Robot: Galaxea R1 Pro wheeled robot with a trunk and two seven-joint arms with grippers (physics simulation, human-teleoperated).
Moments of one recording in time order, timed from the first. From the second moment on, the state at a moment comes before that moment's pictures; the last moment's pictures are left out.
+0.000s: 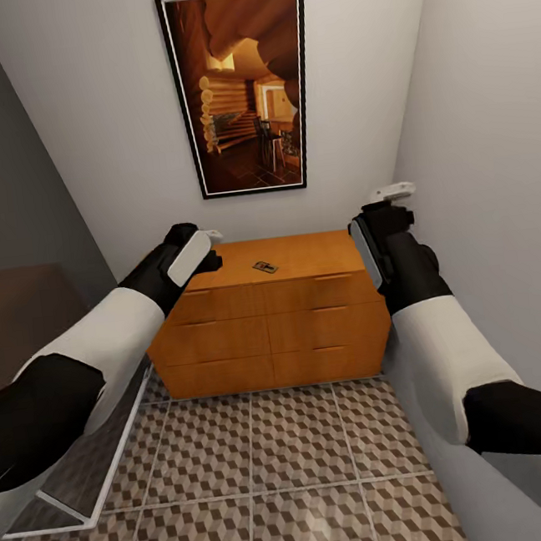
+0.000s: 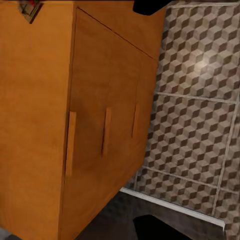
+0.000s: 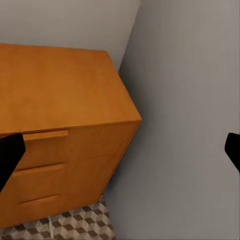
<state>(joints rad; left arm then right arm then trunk) -1.49 -0.07 -0.56 -0.52 0.87 0.78 0.73 -1.26 0.13 0.03 -1.02 0.13 0.95 -0.45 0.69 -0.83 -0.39</state>
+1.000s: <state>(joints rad) -1.46 -0.06 -0.56 -0.60 0.88 0.80 0.74 -1.28 0.14 0.14 -0.96 -0.28 1.00 -0.48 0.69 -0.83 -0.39</state>
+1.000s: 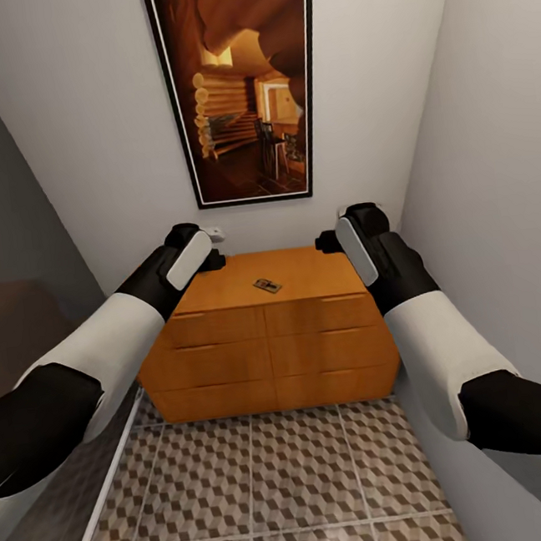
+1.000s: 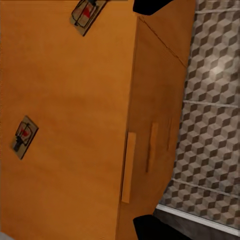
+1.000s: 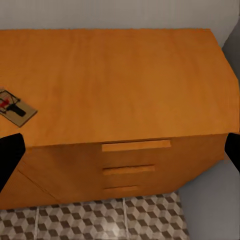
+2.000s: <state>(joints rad) -1.46 -0.01 -0.51 -0.53 0.88 0.80 0.74 -1.27 0.14 0.15 -0.95 -0.30 1.01 -0.37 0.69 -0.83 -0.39</state>
